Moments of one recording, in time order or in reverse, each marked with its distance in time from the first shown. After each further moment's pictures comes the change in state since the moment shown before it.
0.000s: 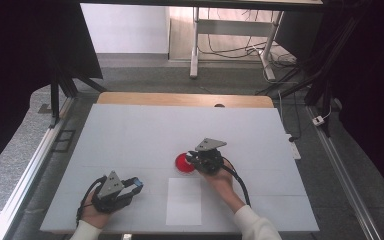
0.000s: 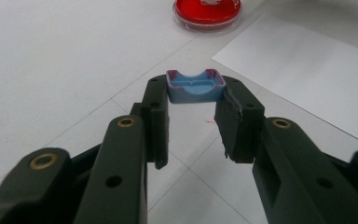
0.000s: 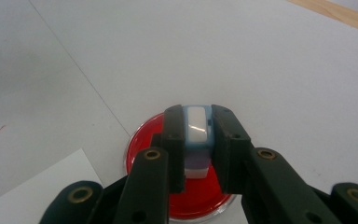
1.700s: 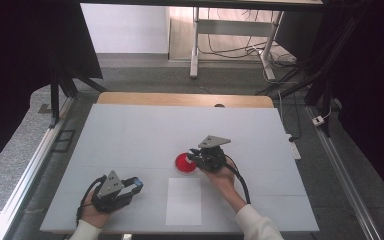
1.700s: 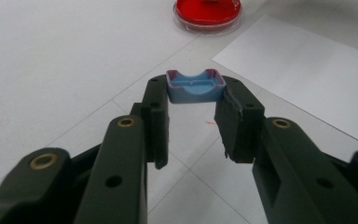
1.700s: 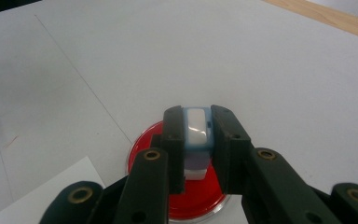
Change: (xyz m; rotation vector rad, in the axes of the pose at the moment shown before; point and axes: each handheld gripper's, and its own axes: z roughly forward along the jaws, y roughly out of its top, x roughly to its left) left arm 0.001 0.000 0.000 -0.003 -0.006 -0.001; right arm -0.005 0.006 -0.008 -0.016 0.017 0.036
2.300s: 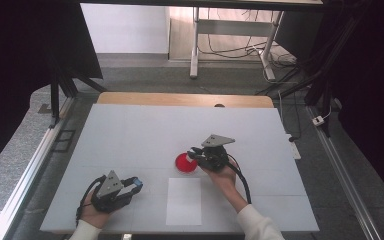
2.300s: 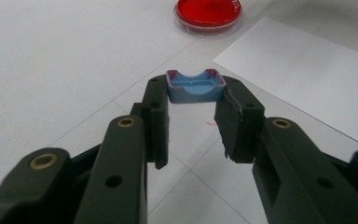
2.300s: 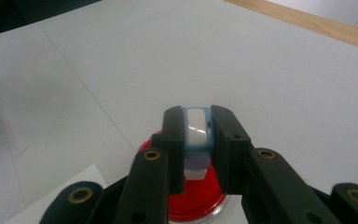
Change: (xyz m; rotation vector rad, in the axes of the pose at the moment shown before) left arm 0.000 0.000 -0.001 -0.004 0.003 -0.002; right arm -0.002 0.002 -0.008 -0.043 0.007 0.024
